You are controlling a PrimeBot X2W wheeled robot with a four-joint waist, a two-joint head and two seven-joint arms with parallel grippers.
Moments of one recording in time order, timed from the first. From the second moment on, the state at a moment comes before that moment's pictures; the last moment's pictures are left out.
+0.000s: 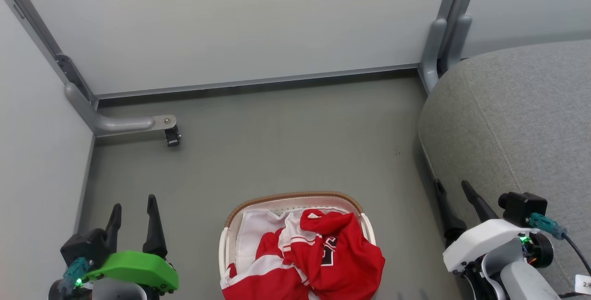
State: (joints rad) left arm -0.05 0.13 -0.09 0.27 -0.45 0.03 -0.16; right arm -0.17 -0.13 0.13 0.39 0.52 0.13 -0.16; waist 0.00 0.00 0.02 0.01
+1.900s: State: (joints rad) left arm -0.04 0.07 -0.09 0.32 -0.04 -0.02 -0.26; right arm -0.22 -0.11 0.14 0.43 0.08 0.13 -0.26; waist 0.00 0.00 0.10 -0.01
